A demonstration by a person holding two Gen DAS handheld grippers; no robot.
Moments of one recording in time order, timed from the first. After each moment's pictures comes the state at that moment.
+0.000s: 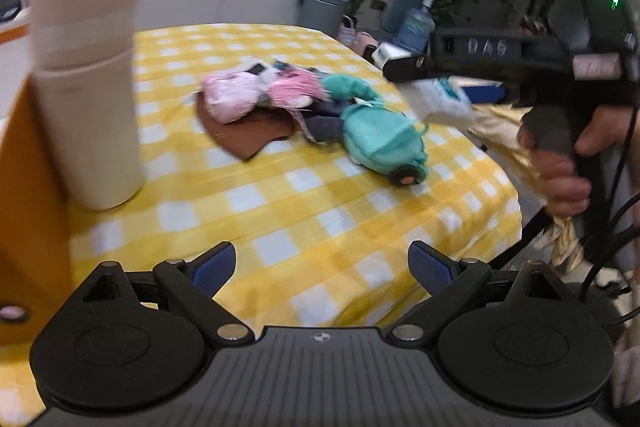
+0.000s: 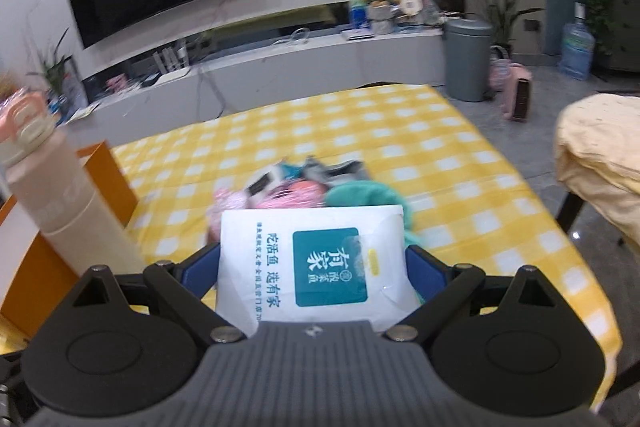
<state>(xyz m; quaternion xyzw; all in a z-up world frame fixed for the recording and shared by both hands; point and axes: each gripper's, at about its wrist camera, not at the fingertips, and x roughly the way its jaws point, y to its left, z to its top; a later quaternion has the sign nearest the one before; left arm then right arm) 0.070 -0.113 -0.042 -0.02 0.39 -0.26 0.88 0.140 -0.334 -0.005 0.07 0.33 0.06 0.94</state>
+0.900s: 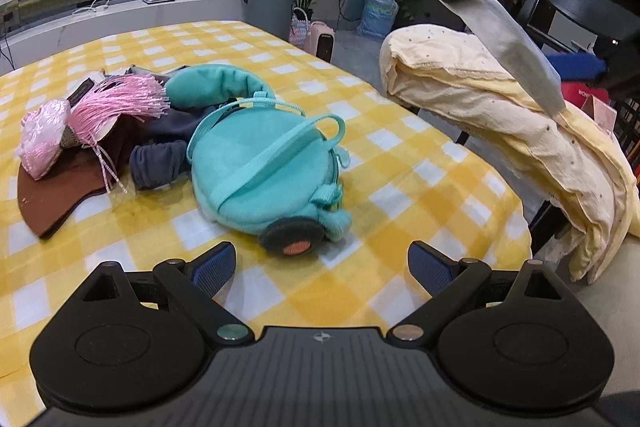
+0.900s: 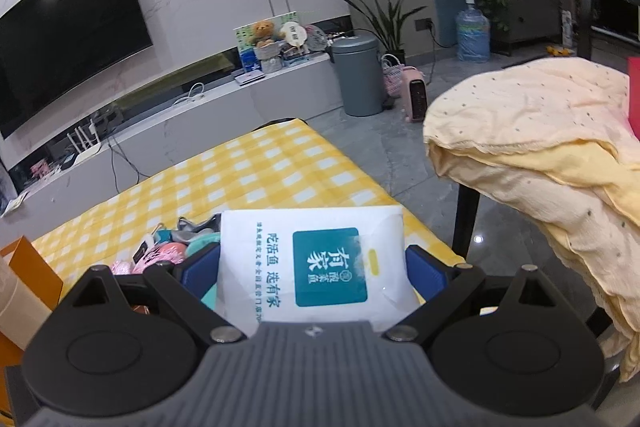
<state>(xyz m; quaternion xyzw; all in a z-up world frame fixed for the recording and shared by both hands) 0.130 -0.264 -0.097 0.02 0.36 -0.30 0.88 0.109 -0.440 0.004 0.15 0.28 -0.09 0.94</state>
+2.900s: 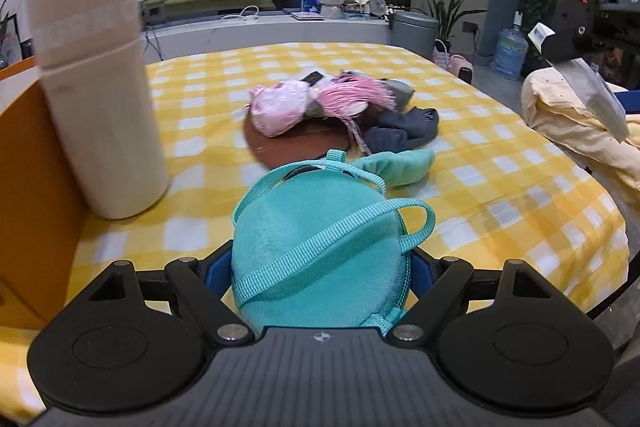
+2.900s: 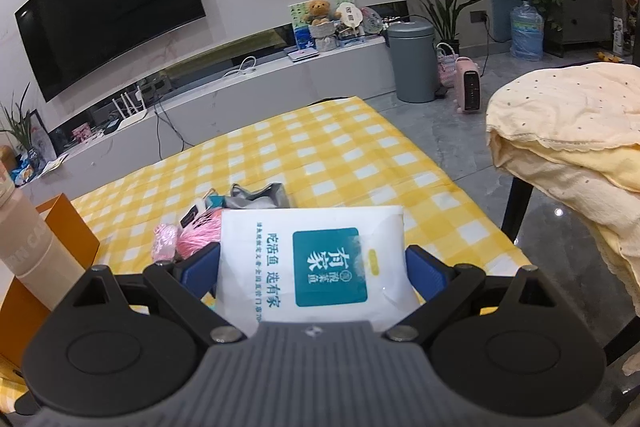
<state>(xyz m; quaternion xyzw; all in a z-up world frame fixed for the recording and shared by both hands) 0.084 -0.156 -0.078 0.01 0.34 -0.09 0.94 0.114 -0.410 -0.003 0.12 0.30 0.00 0.95</state>
